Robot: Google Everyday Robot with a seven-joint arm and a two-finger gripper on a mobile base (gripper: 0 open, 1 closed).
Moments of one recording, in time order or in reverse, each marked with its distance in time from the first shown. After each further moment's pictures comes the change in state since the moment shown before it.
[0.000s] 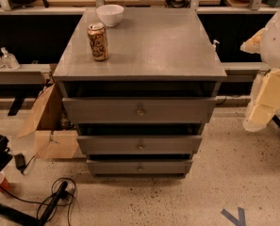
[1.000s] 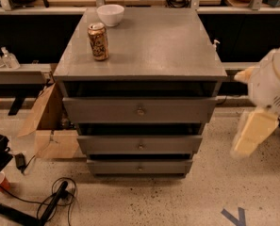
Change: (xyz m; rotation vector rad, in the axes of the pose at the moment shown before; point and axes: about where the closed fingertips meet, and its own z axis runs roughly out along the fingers) arm 0.020 0.020 0.058 0.020 -0.011 0.039
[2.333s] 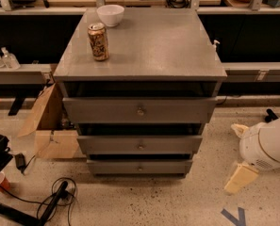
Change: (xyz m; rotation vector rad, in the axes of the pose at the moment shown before) arm 0.072 0.040 0.154 -0.003 -0.080 0.091
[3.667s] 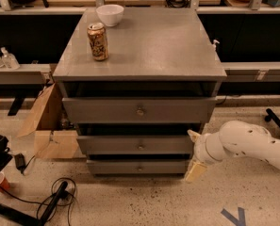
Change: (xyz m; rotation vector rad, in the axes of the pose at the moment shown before) arm -0.033 -0.035 0.208 -0.017 -0.160 -0.182
